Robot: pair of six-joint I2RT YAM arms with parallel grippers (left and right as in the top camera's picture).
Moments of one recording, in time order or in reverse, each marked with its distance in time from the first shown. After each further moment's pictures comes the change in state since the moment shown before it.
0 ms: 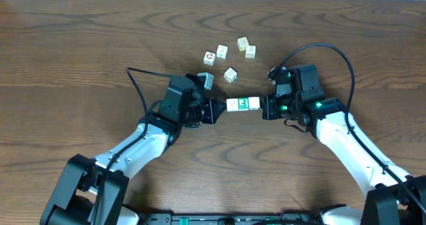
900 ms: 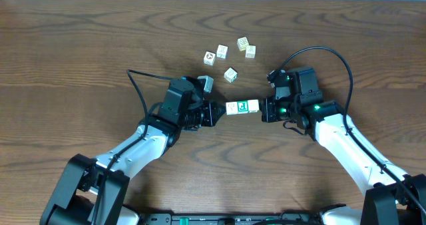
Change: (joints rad) left arm 0.000 0.000 -0.026 0.001 0.015 0.000; right arm 0.006 0.000 -0.035 0.035 -0.006 0.011
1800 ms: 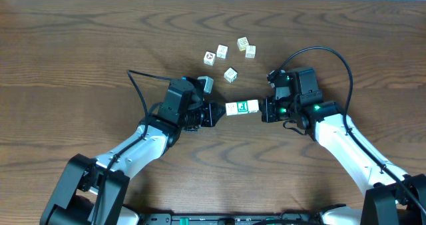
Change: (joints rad) left arm 0.000 0.000 0.000 -0.011 0.002 0.000; right arm 0.000 0.000 -0.001 0.002 -0.003 0.002
